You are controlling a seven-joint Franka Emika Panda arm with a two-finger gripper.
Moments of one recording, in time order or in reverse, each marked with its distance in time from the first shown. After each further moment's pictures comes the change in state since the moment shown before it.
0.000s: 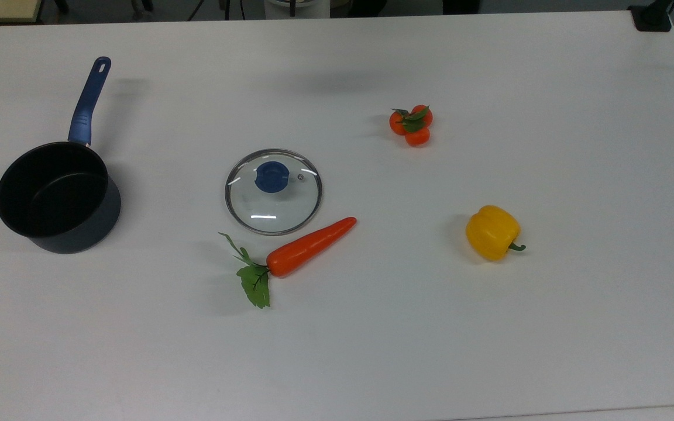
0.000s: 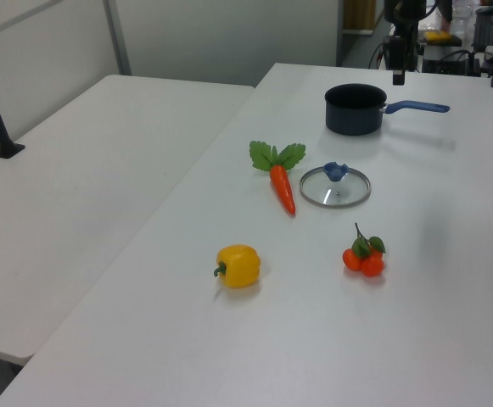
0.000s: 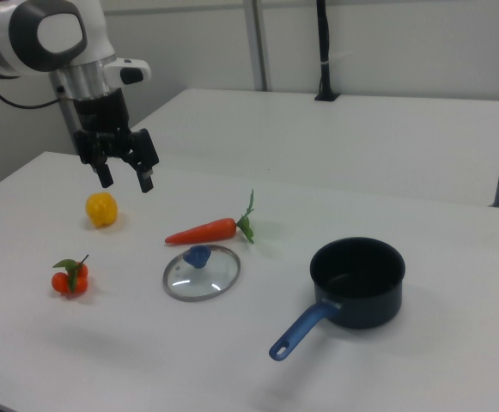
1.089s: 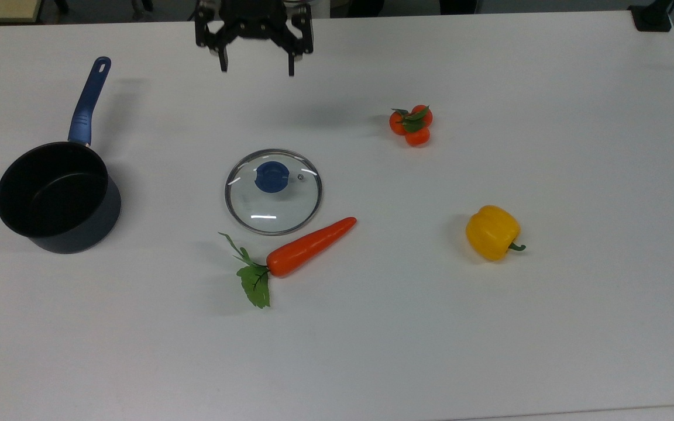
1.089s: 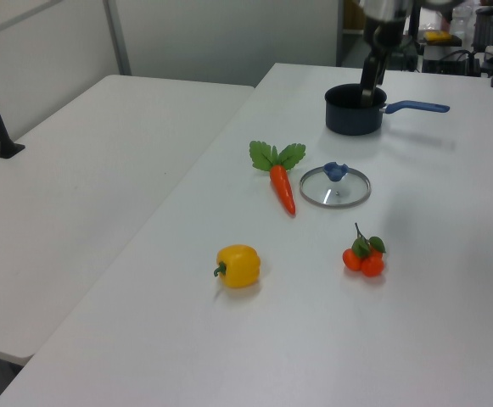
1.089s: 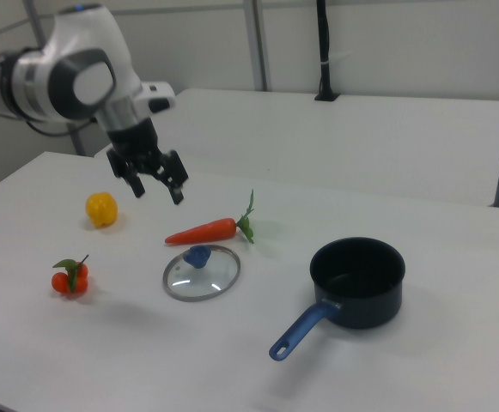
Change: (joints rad) arm -0.026 0.050 -0.001 -0.134 0.036 0.356 -0.019
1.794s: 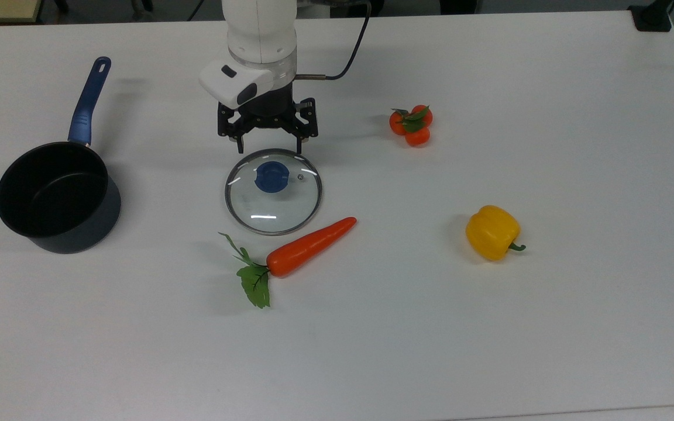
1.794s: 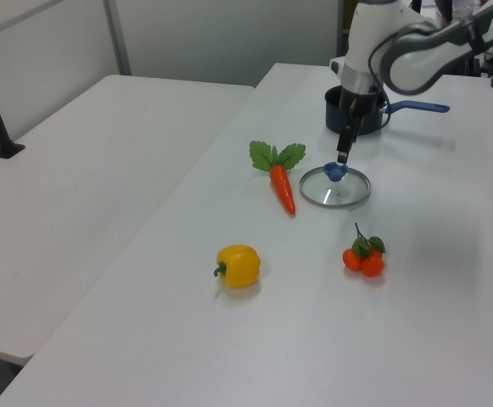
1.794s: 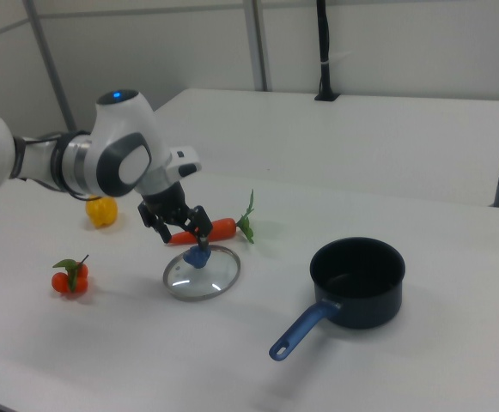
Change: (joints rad) arm -0.002 0.178 0.001 -0.146 0.000 0.383 -0.025
